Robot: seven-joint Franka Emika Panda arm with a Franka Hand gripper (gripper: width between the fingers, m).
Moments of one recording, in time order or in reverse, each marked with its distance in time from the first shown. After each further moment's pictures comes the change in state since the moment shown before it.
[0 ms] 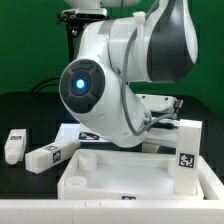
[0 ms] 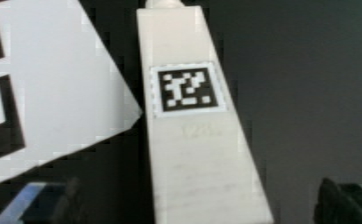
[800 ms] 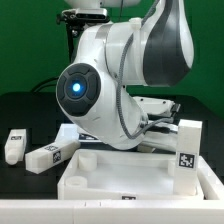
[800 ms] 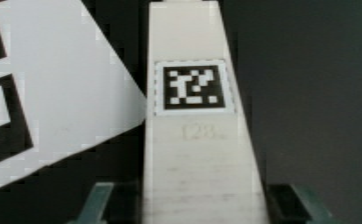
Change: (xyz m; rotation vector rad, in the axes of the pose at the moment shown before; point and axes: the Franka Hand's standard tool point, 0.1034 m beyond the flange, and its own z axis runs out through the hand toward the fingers) arm 0.003 0.007 -0.006 0.012 0.013 -0.002
